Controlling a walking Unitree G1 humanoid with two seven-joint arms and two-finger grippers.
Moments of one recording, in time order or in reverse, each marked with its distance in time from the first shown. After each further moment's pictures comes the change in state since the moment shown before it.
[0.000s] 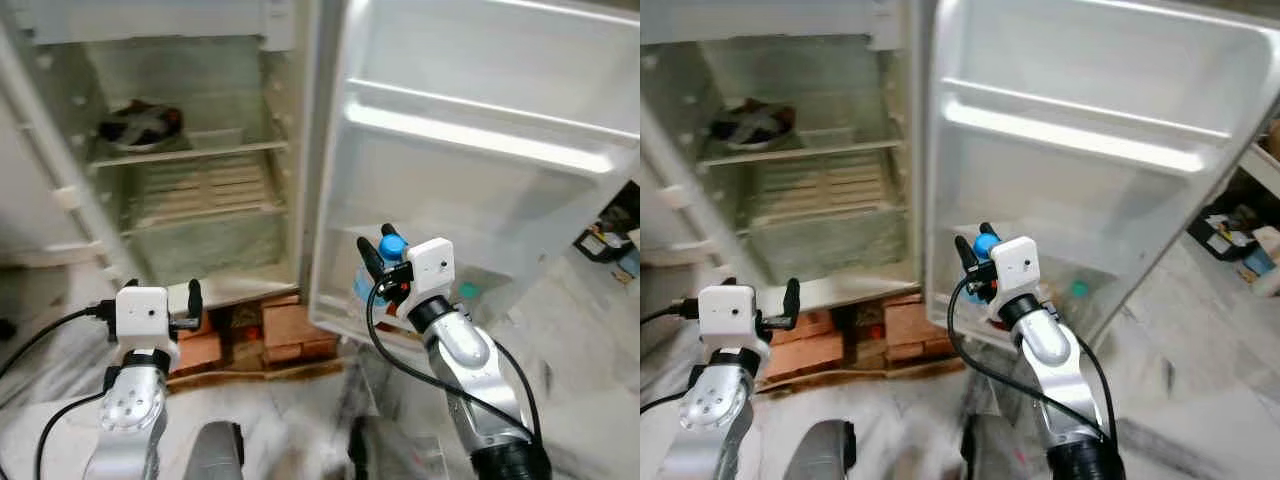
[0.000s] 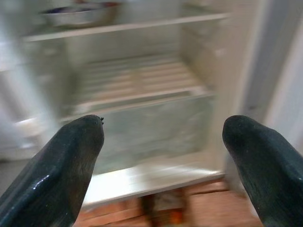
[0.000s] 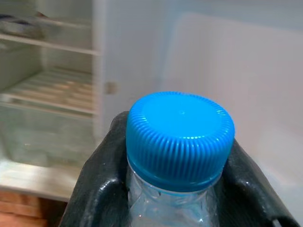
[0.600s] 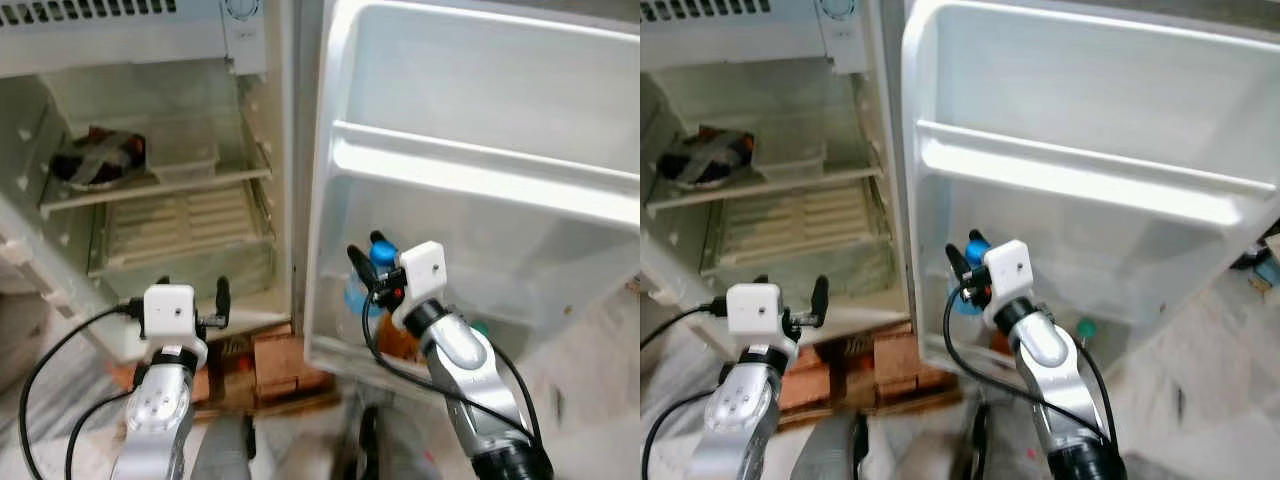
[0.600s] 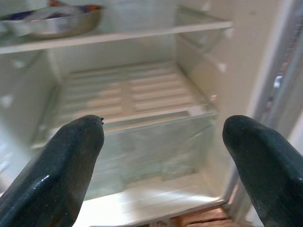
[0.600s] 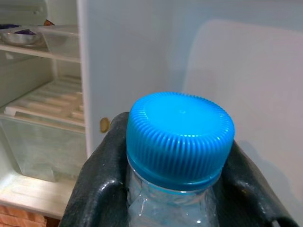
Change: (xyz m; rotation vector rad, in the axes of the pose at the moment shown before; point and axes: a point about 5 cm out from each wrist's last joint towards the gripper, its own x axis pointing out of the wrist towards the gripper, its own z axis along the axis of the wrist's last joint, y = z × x) left arm -0.001 0.013 0.002 0.011 -0.008 0.048; right arm 0.008 0.025 0.005 0.041 -0.029 0.117
